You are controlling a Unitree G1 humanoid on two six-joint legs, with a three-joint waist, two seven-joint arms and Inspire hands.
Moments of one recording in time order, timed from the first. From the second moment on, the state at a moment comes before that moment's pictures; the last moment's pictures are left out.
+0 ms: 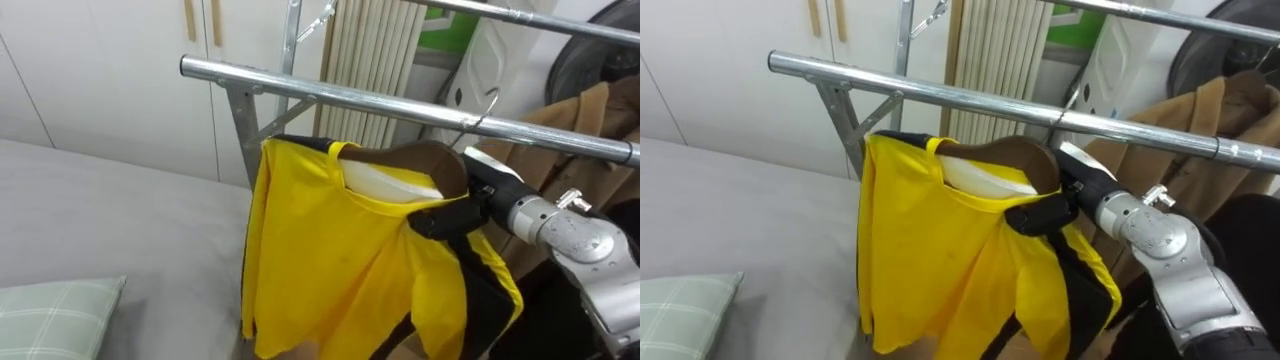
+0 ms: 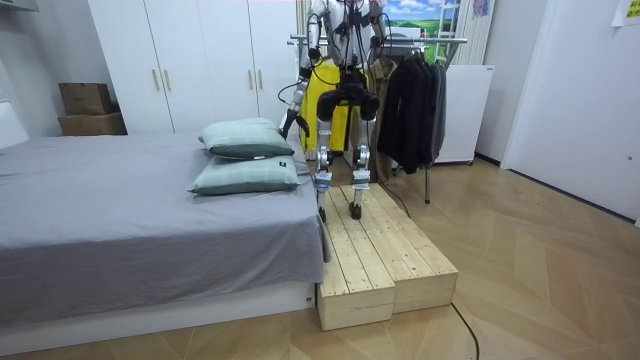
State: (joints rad) left arm 0.18 0.30 0.19 1.12 0.49 0.17 0.12; right arm -0.54 -0.55 0.18 0.56 -0.04 0.05 0.39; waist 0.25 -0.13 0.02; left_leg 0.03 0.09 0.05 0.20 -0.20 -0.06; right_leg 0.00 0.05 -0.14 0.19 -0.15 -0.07
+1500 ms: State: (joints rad) left arm 0.19 0.29 0.18 1.12 0.48 0.16 0.11; right arm -0.53 -0.53 0.17 0.81 0.08 -0.04 0.36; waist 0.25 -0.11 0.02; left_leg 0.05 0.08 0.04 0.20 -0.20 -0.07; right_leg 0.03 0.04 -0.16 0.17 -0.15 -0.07
